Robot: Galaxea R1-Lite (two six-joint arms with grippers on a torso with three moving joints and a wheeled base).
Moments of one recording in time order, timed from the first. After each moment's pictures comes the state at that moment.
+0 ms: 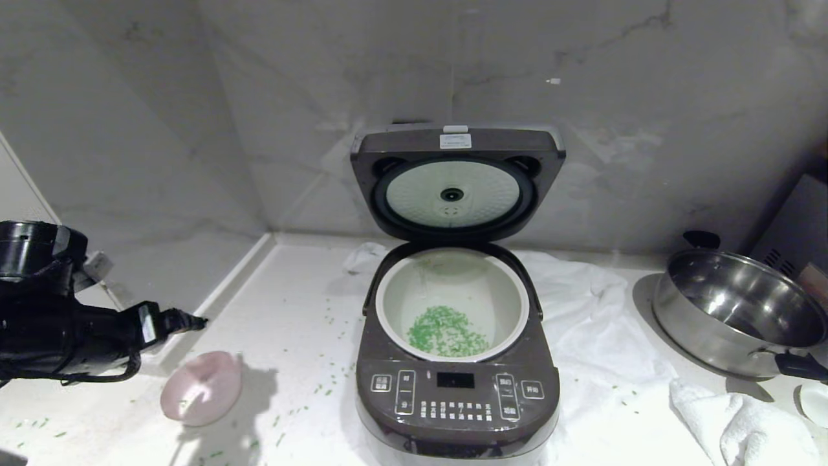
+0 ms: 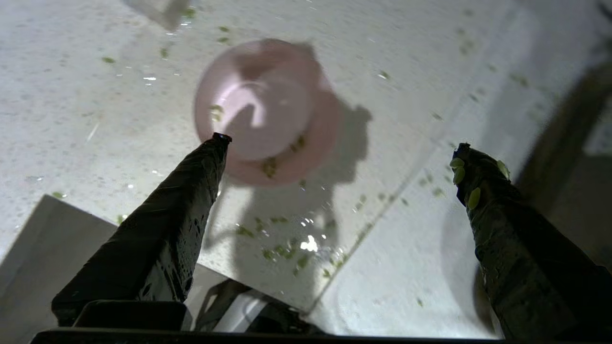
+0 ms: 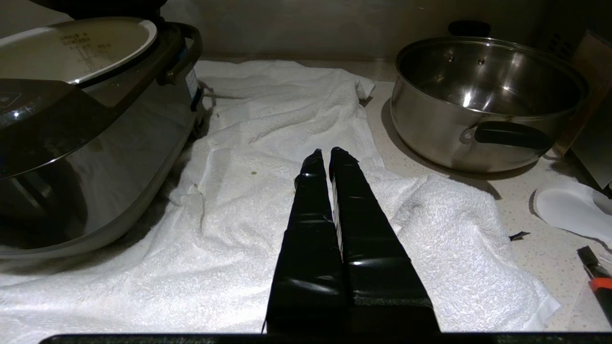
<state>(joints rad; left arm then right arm) 0.11 1.48 -0.76 0.07 -0.10 -0.34 0.00 0.00 0.00 -0.01 0.00 0.00</state>
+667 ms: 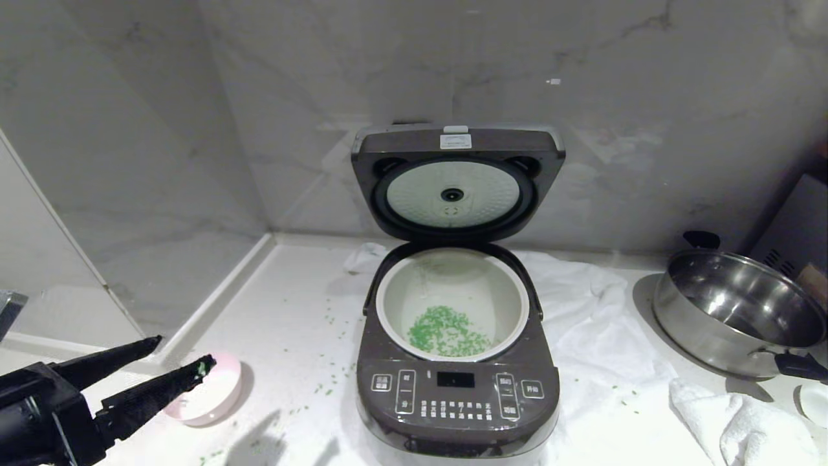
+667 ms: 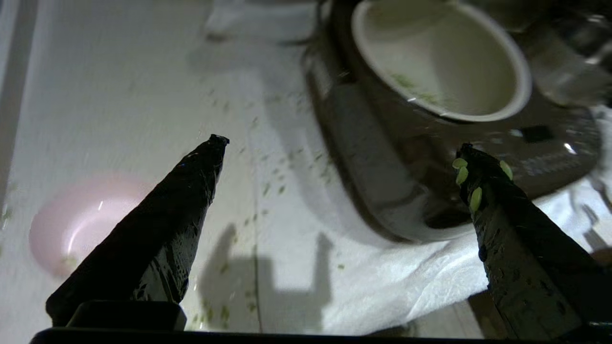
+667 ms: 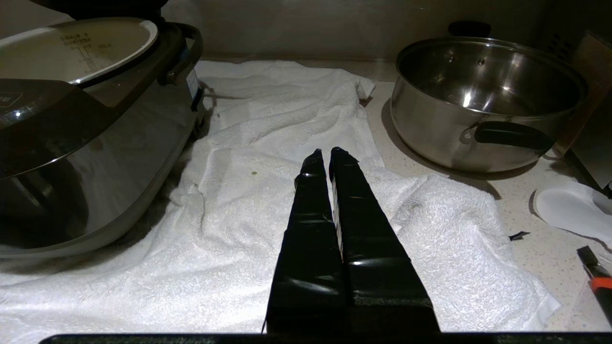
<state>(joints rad) 0.03 0.94 -0.31 -0.40 -0.56 -0.08 0.00 0.00 0.00 -0.01 0.00 0.00</state>
